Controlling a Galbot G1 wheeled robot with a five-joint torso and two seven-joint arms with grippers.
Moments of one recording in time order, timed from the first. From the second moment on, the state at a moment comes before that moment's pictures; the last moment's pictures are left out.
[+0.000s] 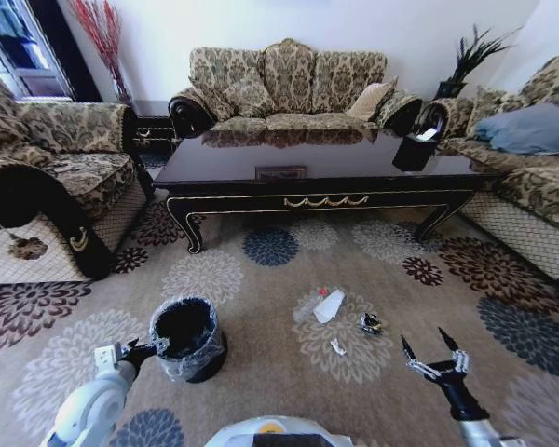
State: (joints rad) left arm 1.65 -1.02 -0.73 -2.06 -0.86 0.56 -0.34; right arm -1.76 1.30 1.03 1.66 0.53 0.74 -0.64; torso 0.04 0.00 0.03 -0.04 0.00
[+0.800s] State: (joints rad) left arm 1.66 -1.01 -0.74 -2.05 -0.85 0.59 -0.37; right arm -1.76 1.30 1.02 1.65 0.51 0.73 -0.62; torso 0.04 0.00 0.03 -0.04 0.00
